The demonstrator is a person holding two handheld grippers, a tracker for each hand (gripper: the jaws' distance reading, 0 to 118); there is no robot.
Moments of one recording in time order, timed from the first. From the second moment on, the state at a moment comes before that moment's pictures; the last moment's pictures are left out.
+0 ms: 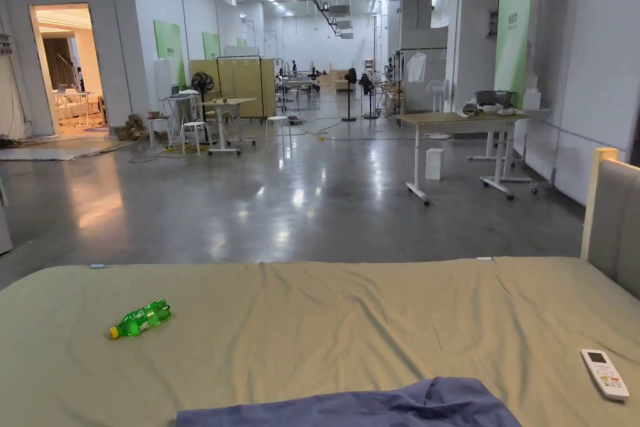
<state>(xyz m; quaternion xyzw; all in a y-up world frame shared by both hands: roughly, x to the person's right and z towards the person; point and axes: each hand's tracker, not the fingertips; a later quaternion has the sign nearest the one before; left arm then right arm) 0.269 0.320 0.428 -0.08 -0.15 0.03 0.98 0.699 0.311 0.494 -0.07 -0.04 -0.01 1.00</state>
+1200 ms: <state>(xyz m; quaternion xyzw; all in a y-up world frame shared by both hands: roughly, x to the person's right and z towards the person) 0.274 0.096 0.215 -0.40 -0.07 -0.07 0.91 0.729 0.232 0.468 -0.22 -0.07 -0.08 0.97</state>
